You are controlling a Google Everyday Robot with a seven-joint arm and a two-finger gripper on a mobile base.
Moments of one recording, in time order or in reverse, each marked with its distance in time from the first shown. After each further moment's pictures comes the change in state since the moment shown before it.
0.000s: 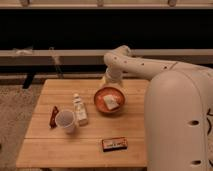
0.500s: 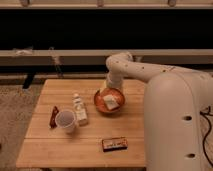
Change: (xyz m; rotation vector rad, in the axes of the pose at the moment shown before) arm 0.022 -0.004 0.042 -0.052 0.088 0.025
